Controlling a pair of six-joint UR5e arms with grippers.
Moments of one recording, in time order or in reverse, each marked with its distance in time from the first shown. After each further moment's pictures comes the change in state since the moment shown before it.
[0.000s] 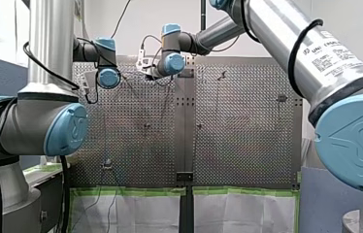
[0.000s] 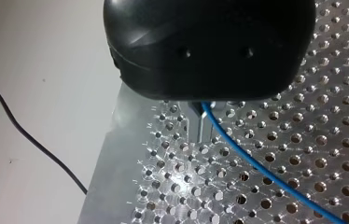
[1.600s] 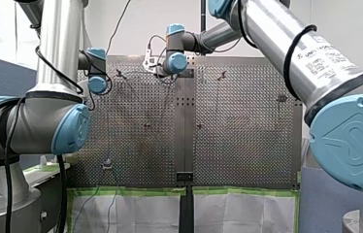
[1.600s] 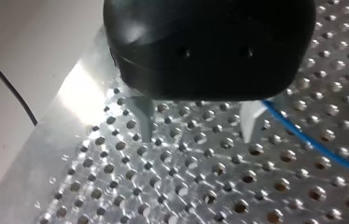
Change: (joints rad) left arm 0.129 -0.114 0.078 -0.020 0.224 -0.163; right arm -0.038 0.038 -0.089 0.022 0.067 -0.013
